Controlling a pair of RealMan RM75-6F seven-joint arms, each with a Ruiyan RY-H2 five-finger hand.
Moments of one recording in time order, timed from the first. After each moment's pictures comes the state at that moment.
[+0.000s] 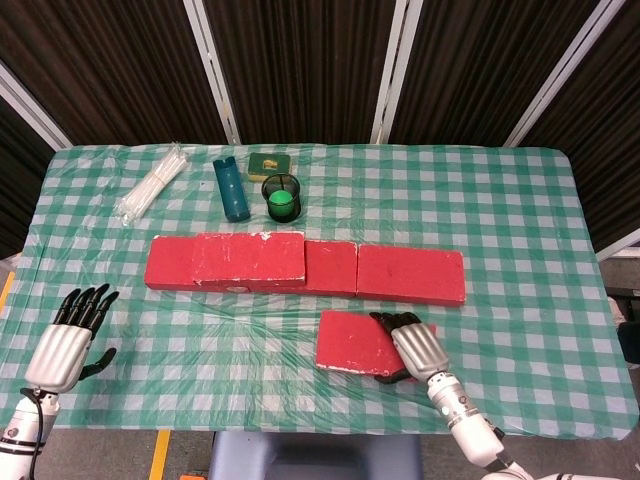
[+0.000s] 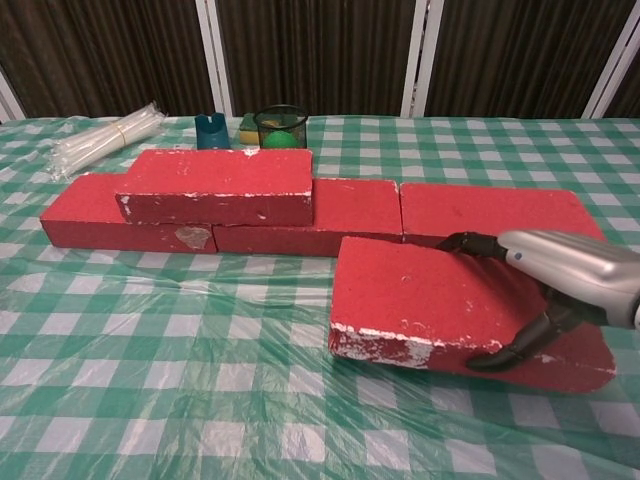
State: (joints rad) left arm -0.24 -1.24 0.05 -1.45 1.54 1.46 0.05; right arm 0.43 -1.51 0.06 -1.77 -1.19 1.07 -0.48
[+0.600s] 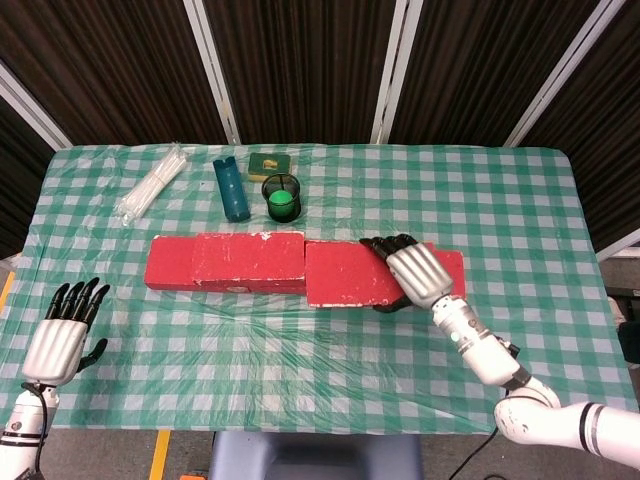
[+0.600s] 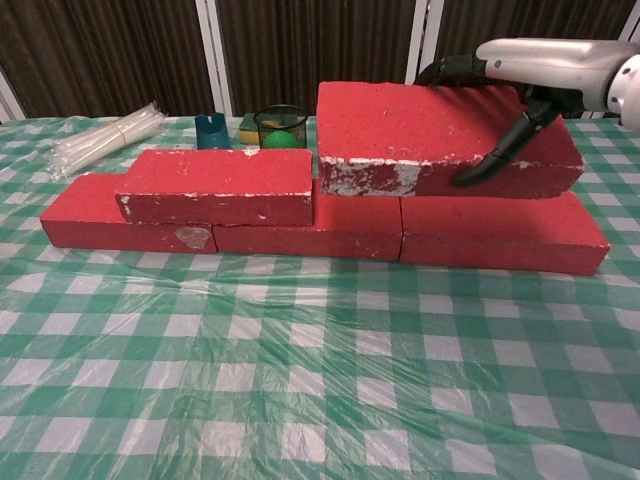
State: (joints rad) left arm -0.23 -1.29 -0.01 -1.40 1.49 1.44 0.16; right arm 0.68 -1.26 0.29 -1.70 -1.20 0.85 -0.30
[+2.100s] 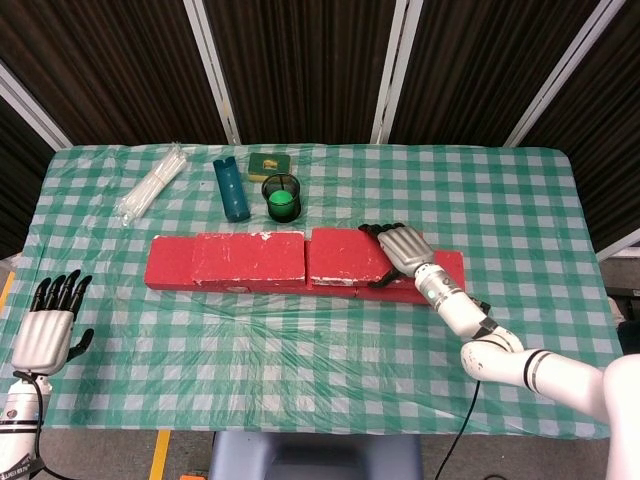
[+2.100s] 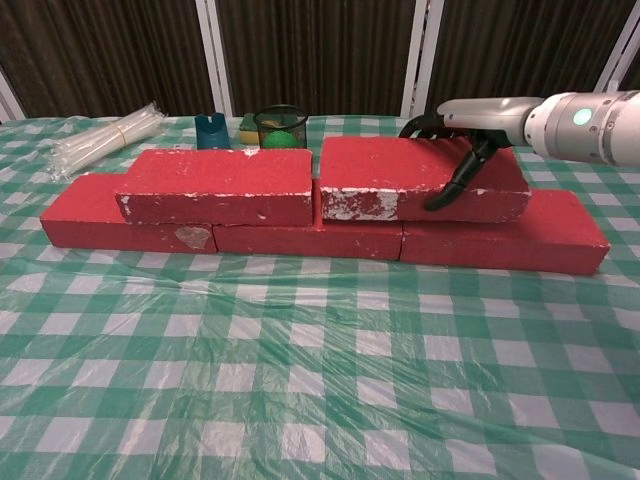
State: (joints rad) left arm -0.23 -1.28 -0.08 -1.39 1.39 1.36 0.19; right arm 0.92 -1.44 0.21 -1.27 -1.04 0.63 -0.12
